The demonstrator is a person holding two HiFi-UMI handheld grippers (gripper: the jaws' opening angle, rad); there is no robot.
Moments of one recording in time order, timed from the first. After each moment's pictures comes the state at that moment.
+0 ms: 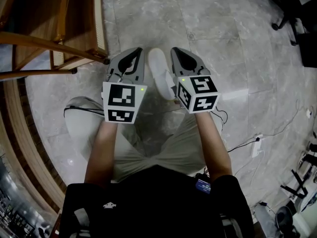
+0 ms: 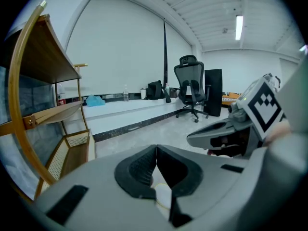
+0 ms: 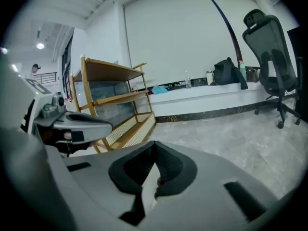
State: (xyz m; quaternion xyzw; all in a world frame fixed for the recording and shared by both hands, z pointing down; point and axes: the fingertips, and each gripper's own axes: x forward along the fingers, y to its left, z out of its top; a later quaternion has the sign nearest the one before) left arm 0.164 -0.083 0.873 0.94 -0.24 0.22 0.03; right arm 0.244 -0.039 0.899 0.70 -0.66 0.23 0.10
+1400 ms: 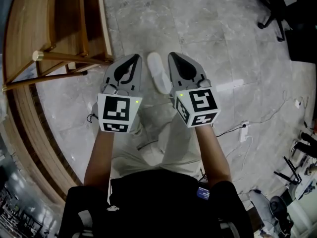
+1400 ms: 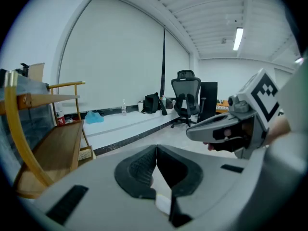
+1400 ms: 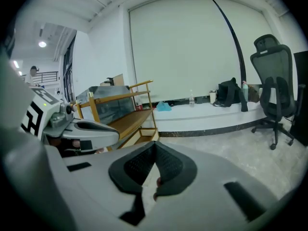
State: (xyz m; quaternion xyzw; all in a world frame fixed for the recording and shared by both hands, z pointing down) left arm 0.153 -0.098 0.676 0.95 -0.21 0.21 0.04; right arm 0.225 -0.053 0.677 0.71 -0.67 0.21 0.10
